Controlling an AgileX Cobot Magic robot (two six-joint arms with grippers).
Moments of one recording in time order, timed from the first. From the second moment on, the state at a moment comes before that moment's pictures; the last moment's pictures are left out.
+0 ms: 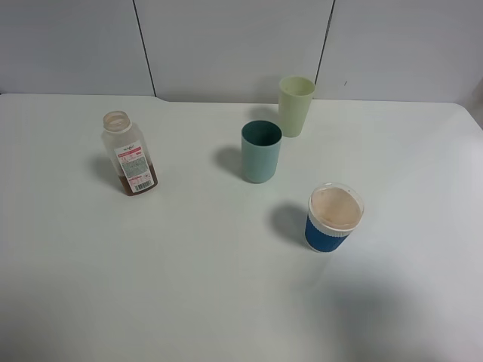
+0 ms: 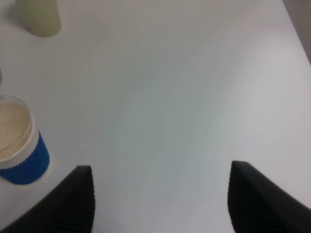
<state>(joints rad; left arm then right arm) 0.03 -0.01 -0.51 0.01 1.05 -0.03 0.07 0.00 -0.50 -0.06 1.07 0.01</state>
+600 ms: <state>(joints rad) 0.03 -0.01 -0.51 0.01 1.05 -0.03 0.07 0.00 -0.50 -0.06 1.07 0.01</state>
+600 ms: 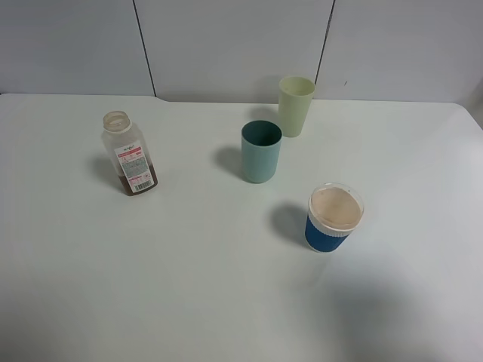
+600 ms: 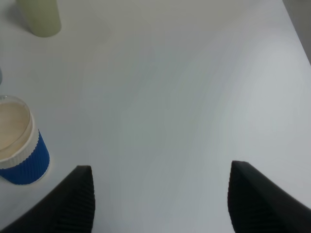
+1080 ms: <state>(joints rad) 0.03 -0.01 -0.51 0.01 1.05 -0.03 0.07 0.00 -0.50 -0.06 1.07 0.01</state>
